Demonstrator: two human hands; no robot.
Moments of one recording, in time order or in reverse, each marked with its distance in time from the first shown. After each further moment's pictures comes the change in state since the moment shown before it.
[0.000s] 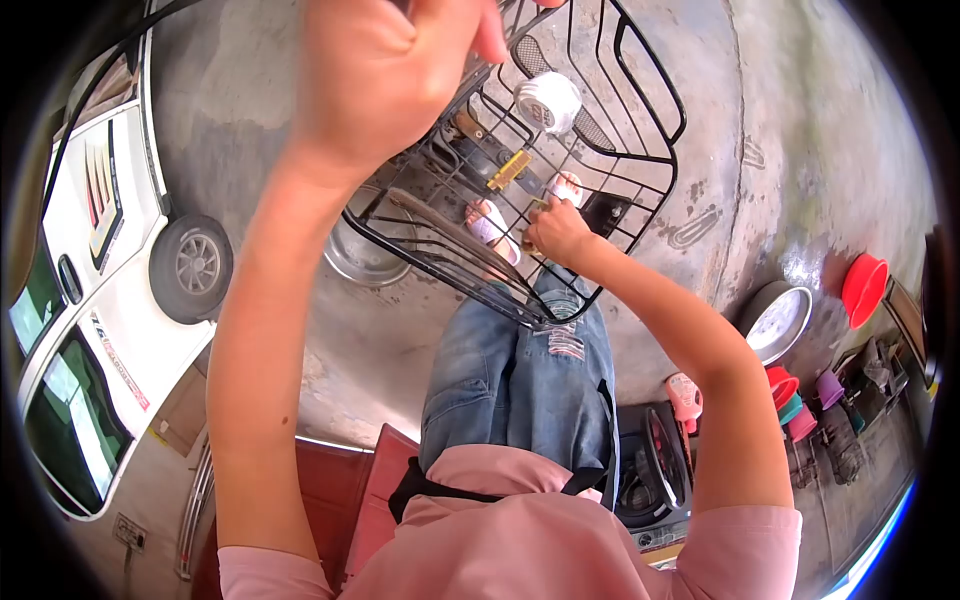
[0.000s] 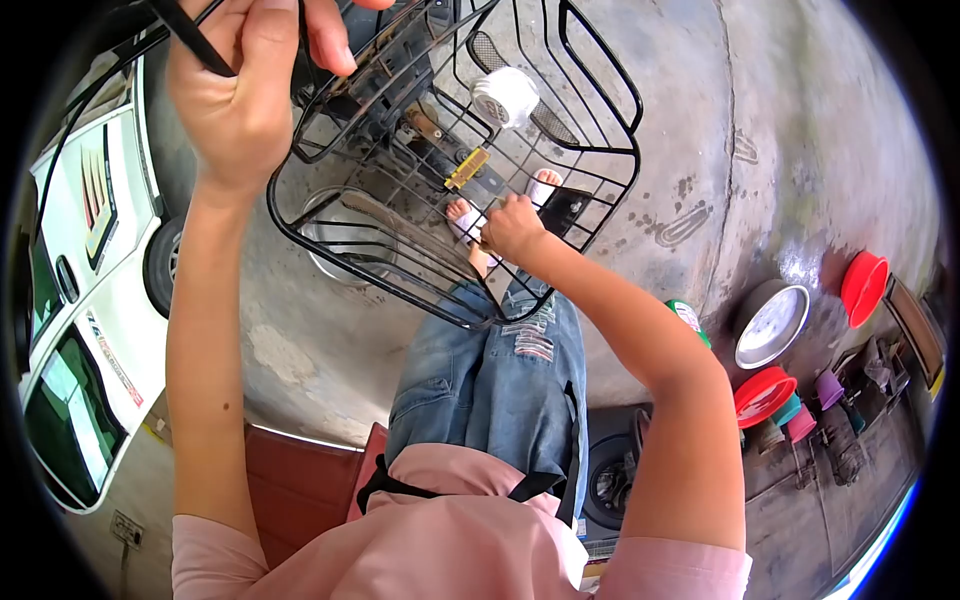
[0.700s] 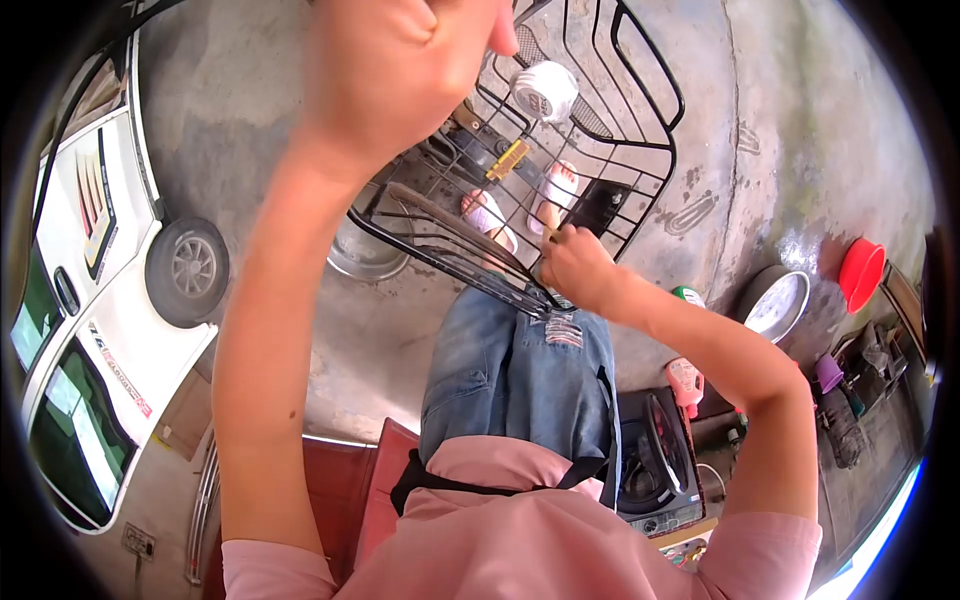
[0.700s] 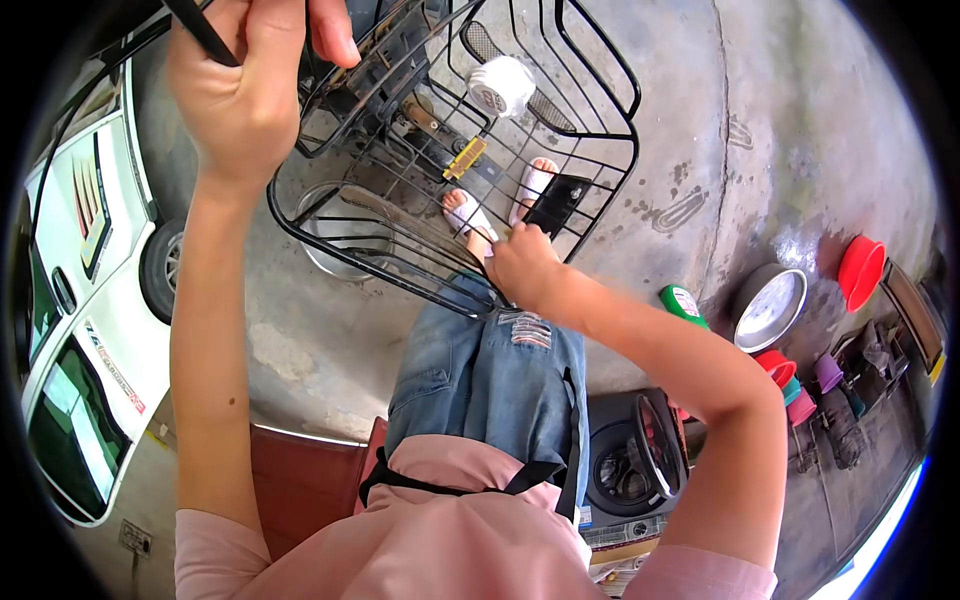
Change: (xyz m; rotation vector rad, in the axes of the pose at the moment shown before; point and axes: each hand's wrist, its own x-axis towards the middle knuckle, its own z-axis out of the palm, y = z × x) left_hand -0.002 -0.001 0.007 -0.070 0.051 -0.007; right_hand -0.069 -0.033 -0.047 -0.012 -0.107 -0.088
